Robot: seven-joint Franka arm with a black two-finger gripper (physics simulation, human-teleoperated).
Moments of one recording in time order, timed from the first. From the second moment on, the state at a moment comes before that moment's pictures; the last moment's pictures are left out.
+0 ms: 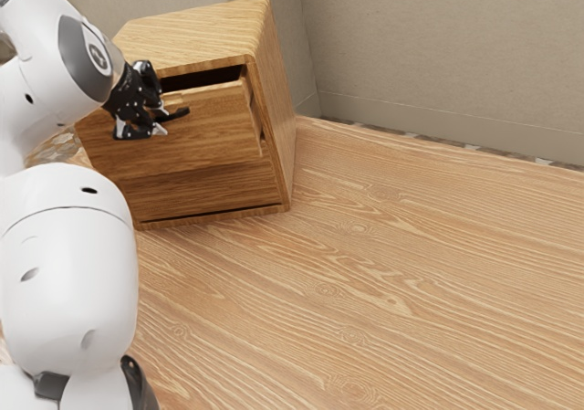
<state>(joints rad) 2.25 -0.89 -1.20 -1.61 -1.18 1.81 -0.97</state>
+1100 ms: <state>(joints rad) 2.09 -0.94 -1.07 -1.78 -1.18 1.81 -0.97</state>
